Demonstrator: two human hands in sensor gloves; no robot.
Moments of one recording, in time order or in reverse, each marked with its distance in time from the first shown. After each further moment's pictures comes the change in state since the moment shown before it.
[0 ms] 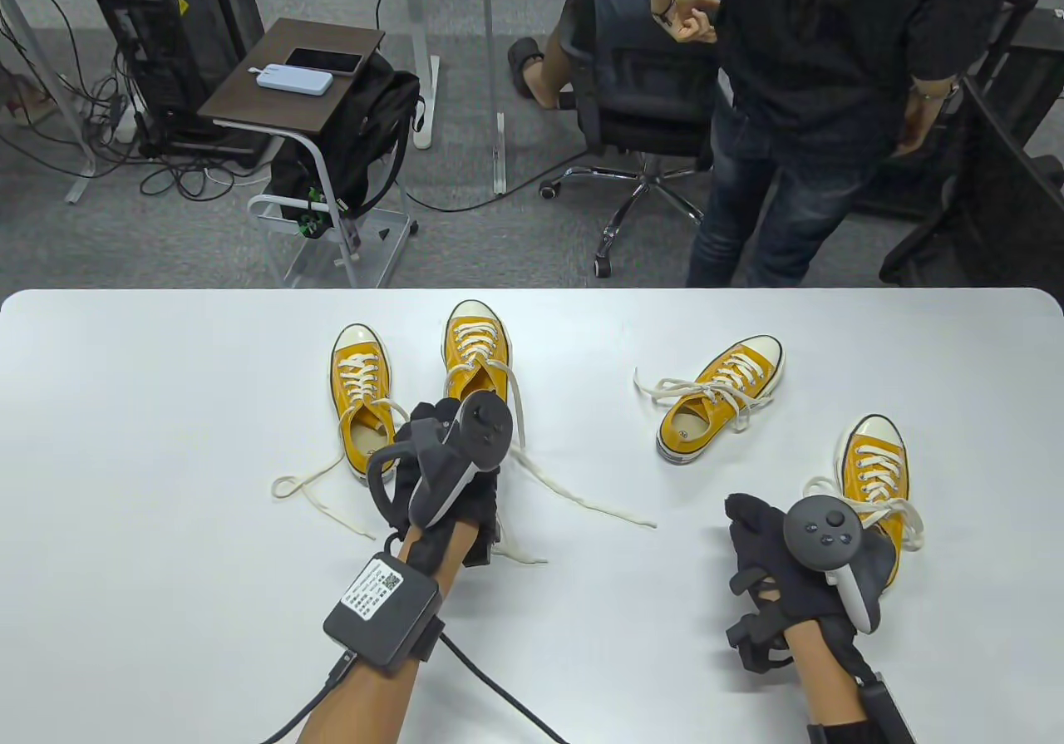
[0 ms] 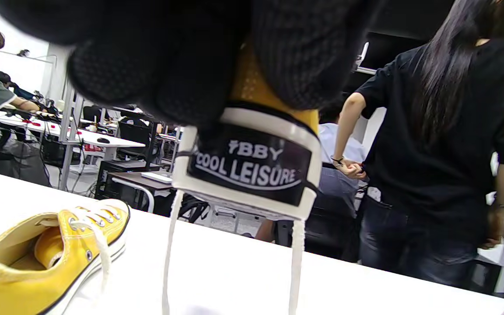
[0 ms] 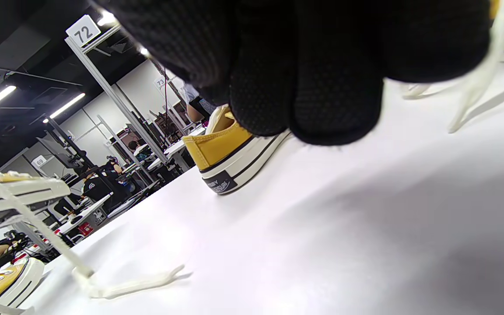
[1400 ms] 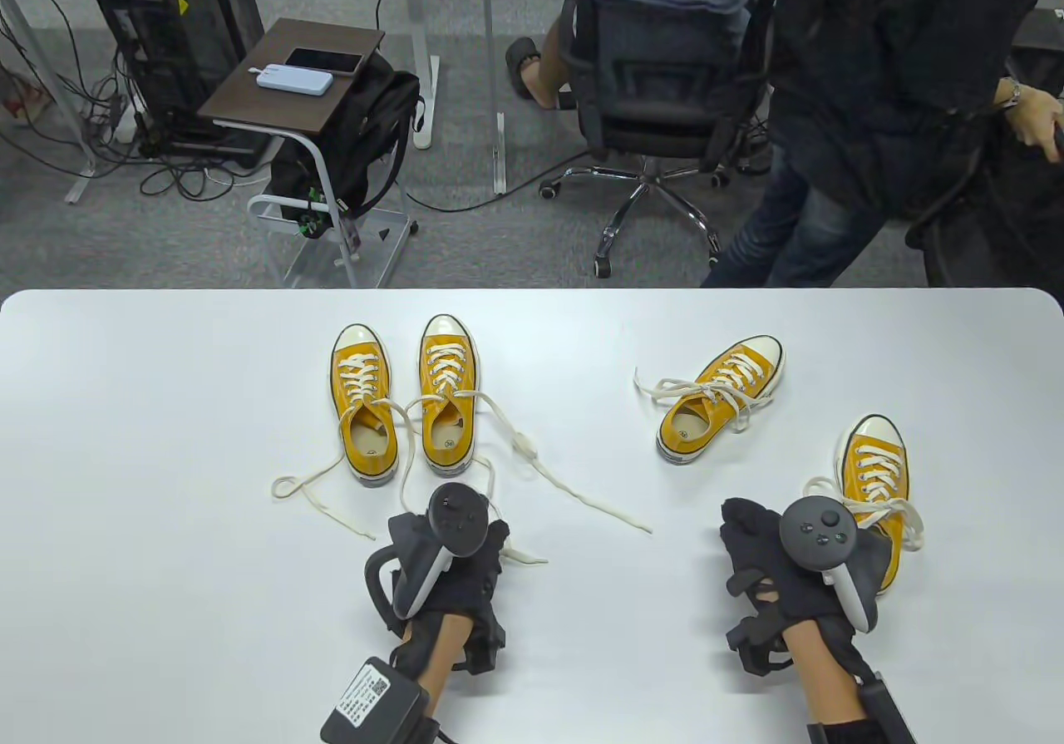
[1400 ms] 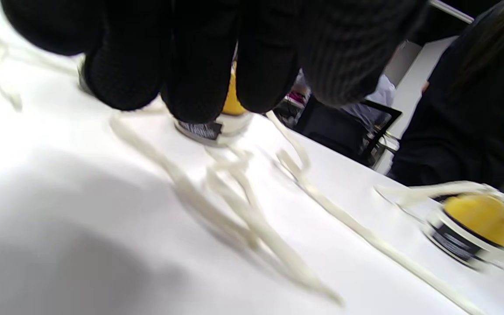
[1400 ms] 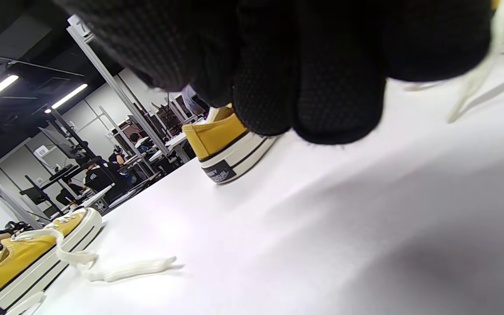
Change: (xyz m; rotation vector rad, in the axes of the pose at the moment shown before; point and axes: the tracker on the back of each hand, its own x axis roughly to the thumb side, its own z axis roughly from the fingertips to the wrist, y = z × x) left_hand -0.038 -0.074 0.086 -0.370 0.058 0.240; right_hand 0.006 0.001 0.003 0.022 -0.023 0.022
